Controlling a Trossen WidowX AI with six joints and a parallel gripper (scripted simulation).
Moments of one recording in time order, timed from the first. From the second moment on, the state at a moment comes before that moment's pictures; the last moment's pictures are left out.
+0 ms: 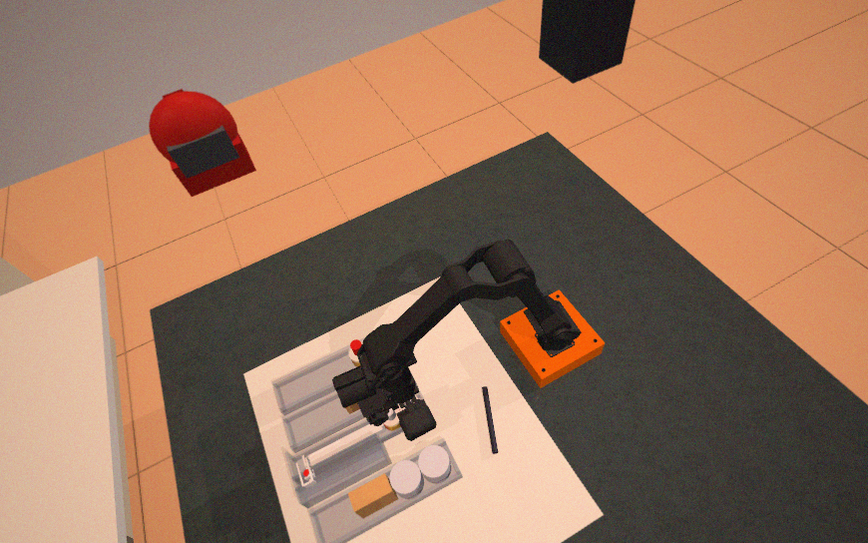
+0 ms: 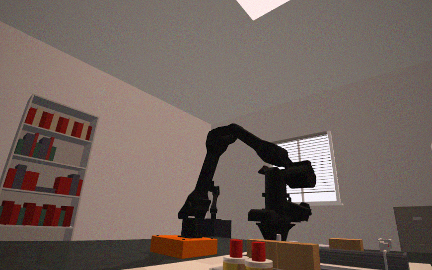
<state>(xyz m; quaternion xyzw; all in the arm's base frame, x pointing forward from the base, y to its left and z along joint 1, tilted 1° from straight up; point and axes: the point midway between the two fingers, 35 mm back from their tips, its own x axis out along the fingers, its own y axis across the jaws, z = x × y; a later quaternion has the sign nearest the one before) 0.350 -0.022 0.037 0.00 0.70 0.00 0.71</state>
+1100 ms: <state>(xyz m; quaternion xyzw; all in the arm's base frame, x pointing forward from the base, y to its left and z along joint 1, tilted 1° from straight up) 0.350 -0.022 0.027 0.00 0.70 0.00 0.71</state>
